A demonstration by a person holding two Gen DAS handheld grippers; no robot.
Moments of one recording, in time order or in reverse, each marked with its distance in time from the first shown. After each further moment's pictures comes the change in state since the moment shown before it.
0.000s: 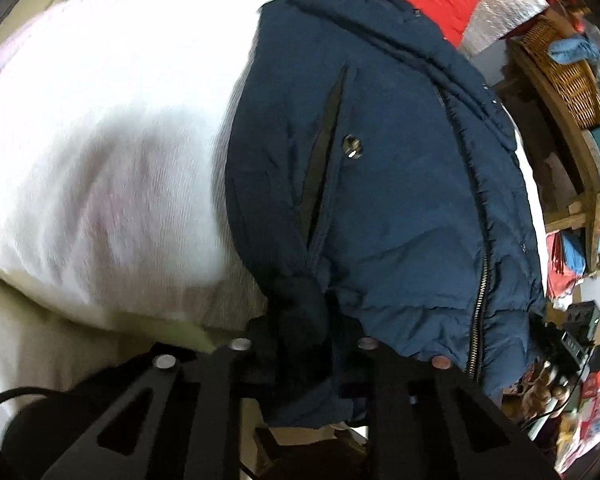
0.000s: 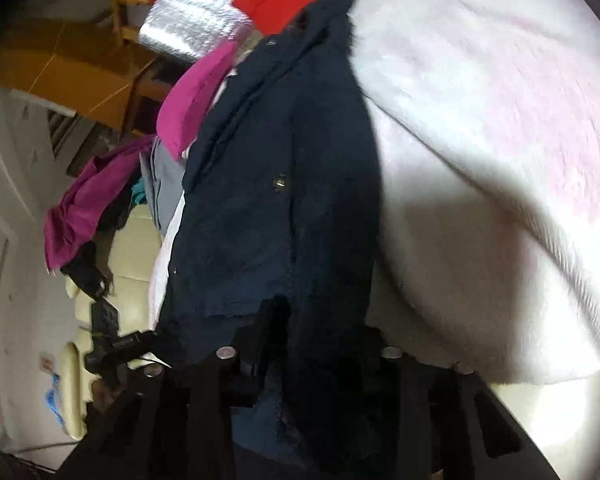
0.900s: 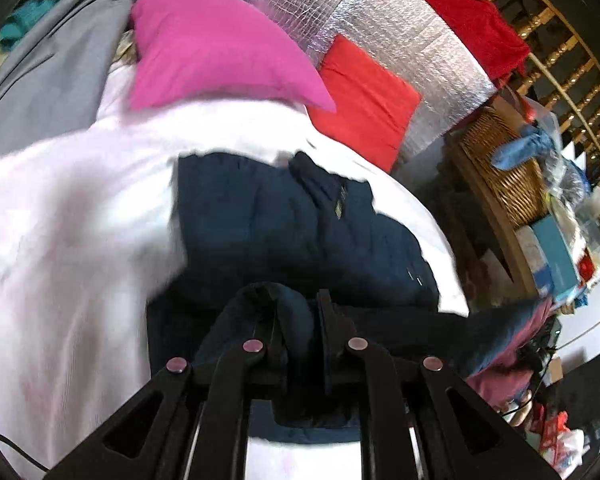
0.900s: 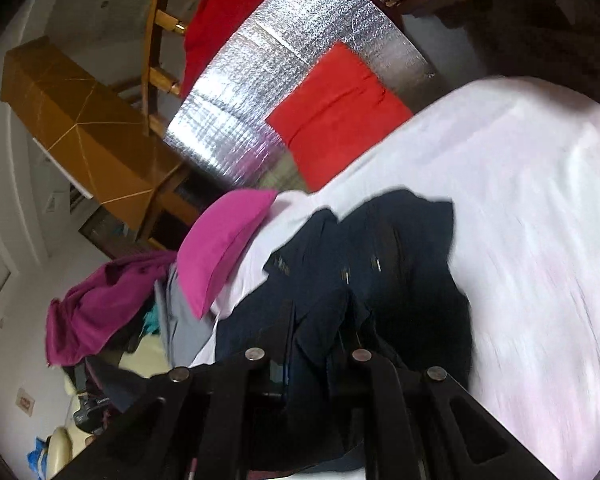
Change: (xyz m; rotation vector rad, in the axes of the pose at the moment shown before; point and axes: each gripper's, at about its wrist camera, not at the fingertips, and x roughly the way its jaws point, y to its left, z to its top) left arm -0.037 -0.045 0.259 0.035 -0.289 -0.226; right arm 0.032 0.082 0.256 -0.016 -0.403 -0.005
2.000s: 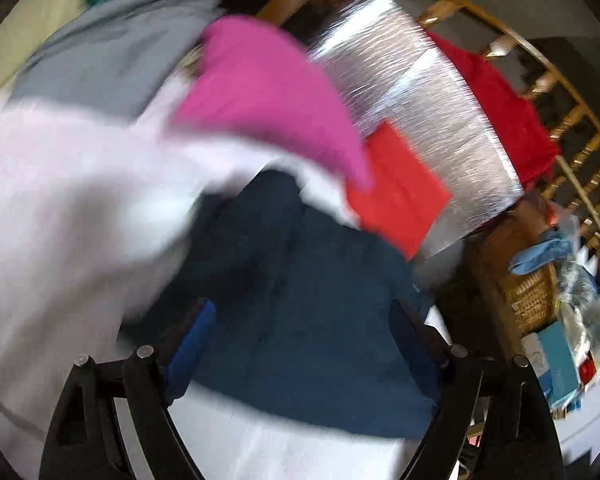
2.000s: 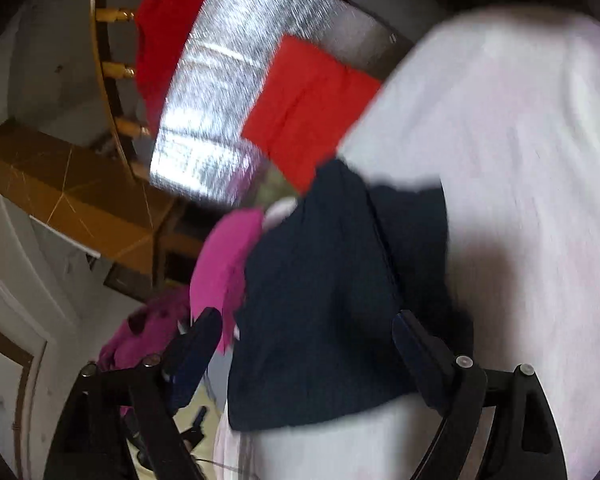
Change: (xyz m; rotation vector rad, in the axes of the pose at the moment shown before) left arm 0.019 0.024 -0.059 -0.293 -0.294 0.027; right arm 0.016 -0.061 -0.034 0.273 0.084 0.096
